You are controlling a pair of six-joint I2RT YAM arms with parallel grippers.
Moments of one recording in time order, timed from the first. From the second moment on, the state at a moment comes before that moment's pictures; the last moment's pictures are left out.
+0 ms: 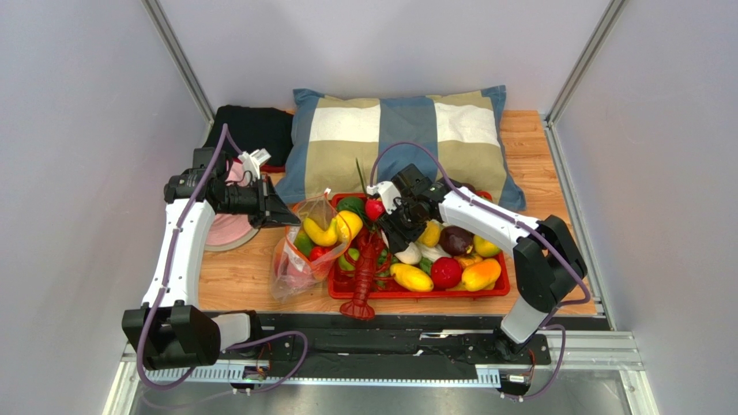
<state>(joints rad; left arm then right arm) 0.09 1.22 1.21 -1.18 0.96 -0.14 0.69 1.67 1.23 -0.73 -0.29 -0.13</state>
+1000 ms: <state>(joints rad) 0.09 1.17 1.15 -1.08 0.99 -0.24 0.88 1.52 1.51 -0.34 -0.13 0.65</state>
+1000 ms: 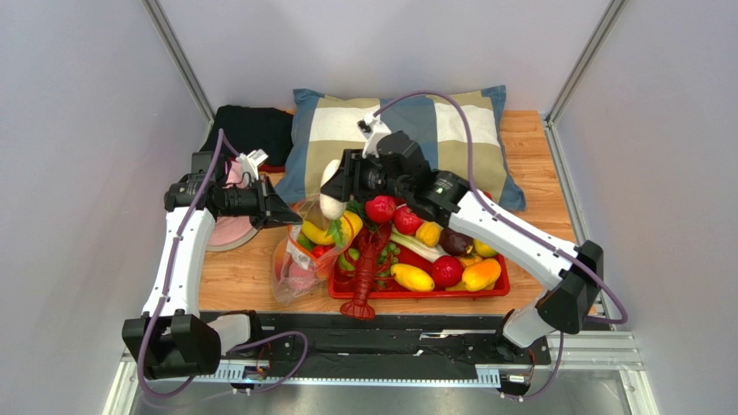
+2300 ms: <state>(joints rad) 0.18 1.10 1.06 -0.99 1.03 -0.33 1.01 1.57 1.47 -0.41 -0.19 0.45</state>
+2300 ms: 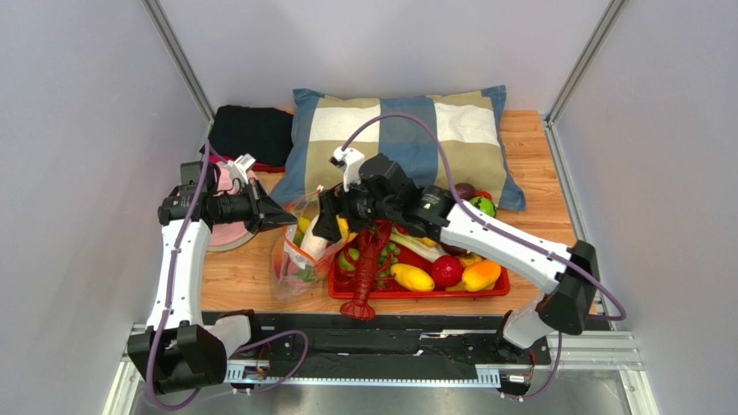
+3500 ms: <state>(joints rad) 0.18 1.15 1.33 -1.24 0.85 0.03 0.87 1.65 1.48 -0.36 -0.55 0.51</state>
